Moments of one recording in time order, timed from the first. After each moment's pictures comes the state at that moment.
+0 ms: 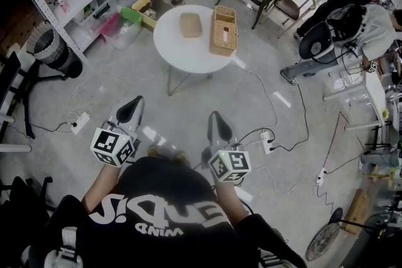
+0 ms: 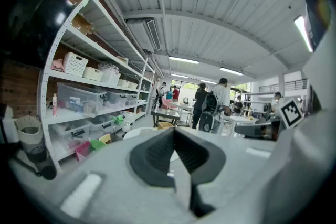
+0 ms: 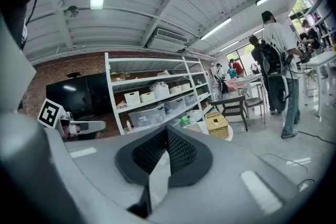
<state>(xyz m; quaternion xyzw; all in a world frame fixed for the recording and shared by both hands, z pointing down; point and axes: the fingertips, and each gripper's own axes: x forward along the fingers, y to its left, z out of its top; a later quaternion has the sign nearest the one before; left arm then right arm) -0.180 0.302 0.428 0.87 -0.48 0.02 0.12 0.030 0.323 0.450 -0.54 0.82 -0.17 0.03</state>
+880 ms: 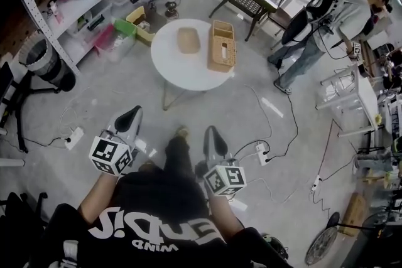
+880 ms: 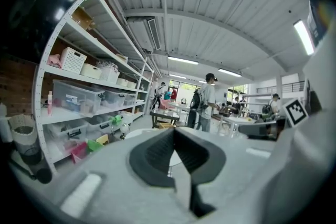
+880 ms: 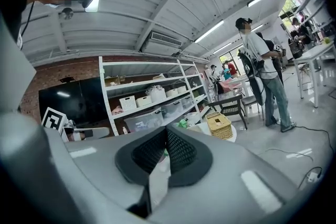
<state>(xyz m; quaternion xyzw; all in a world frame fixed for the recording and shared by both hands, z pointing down) -0.217 0.254 0.445 0.88 -0.47 0.01 0.12 -0.009 0.294 0.458 -0.56 0.80 -0.19 0.06</state>
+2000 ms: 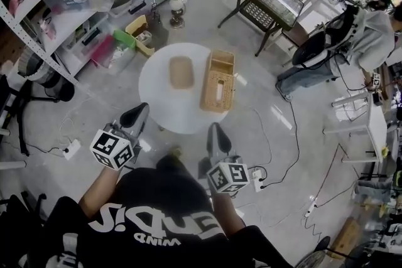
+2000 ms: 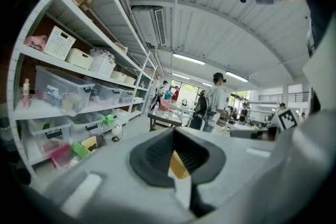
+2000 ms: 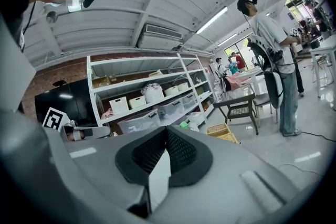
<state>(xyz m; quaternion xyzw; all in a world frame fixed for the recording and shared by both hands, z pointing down) -0.116 -0.028 0.432 0.87 -0.46 -0.01 0.16 0.085 -0.005 0.449 -0.52 0.82 -0.20 0.06</state>
